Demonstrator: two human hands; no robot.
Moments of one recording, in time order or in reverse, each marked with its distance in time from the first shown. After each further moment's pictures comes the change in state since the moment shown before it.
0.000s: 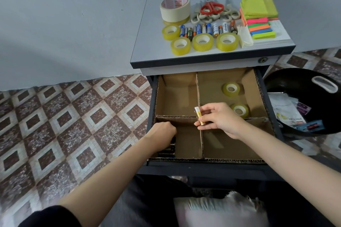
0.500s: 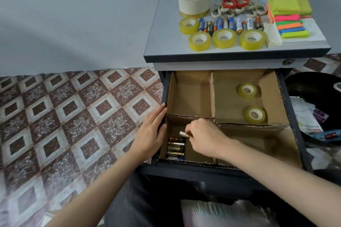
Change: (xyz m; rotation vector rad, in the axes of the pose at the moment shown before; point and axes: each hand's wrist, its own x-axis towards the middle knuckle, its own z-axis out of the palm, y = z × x) left_hand -0.045 -0.036 0.033 -0.553 0.662 -0.128; right_hand 0.006 0.010 0.066 -1.145 -0.145 -0.319
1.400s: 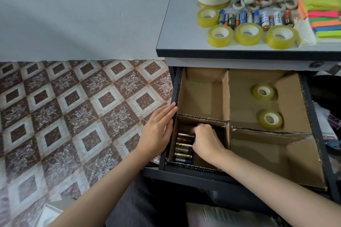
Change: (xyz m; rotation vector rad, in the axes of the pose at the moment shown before) left_hand 0.005 -0.006 0.005 -0.055 0.112 0.022; right_hand 0.034 0.001 0.047 0.079 0.054 0.199
